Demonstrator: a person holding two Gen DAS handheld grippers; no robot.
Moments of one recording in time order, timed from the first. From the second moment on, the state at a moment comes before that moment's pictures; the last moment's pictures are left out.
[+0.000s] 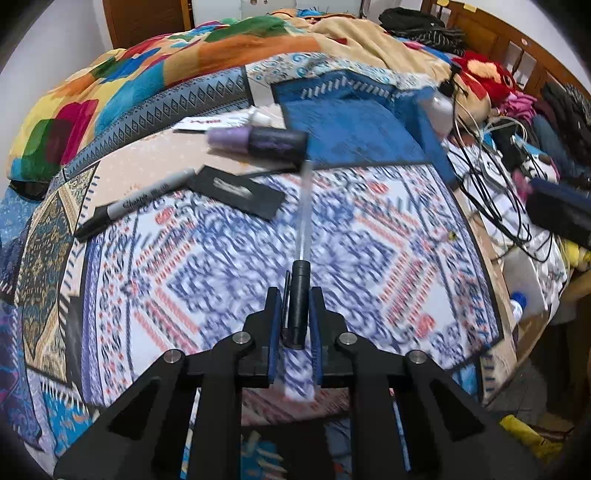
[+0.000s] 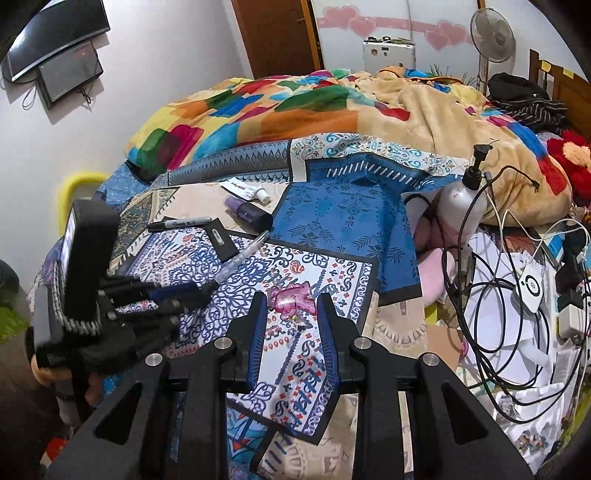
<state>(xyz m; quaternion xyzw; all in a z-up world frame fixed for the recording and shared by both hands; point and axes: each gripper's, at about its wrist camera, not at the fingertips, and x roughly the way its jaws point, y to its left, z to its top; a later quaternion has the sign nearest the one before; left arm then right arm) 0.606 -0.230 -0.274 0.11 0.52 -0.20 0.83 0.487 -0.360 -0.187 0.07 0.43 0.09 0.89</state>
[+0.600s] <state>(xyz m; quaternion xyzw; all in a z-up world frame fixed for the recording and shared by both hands) 0.502 -0.203 -0.153 0.05 0.45 -0.19 0.87 0.428 -0.357 -0.106 0.06 0.39 0.10 0.91</state>
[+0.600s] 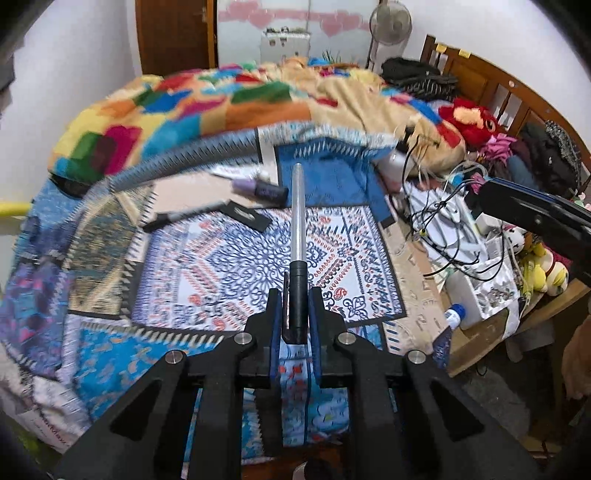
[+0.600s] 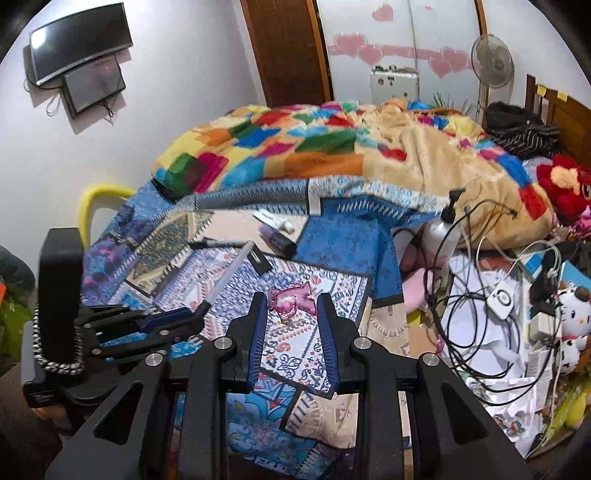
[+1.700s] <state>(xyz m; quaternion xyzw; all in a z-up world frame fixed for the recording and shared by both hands) 0.242 -0.004 -0.019 -0.02 0.31 -0.08 0.95 0.263 -0.229 0.002 0.00 0.28 0.19 0.94</state>
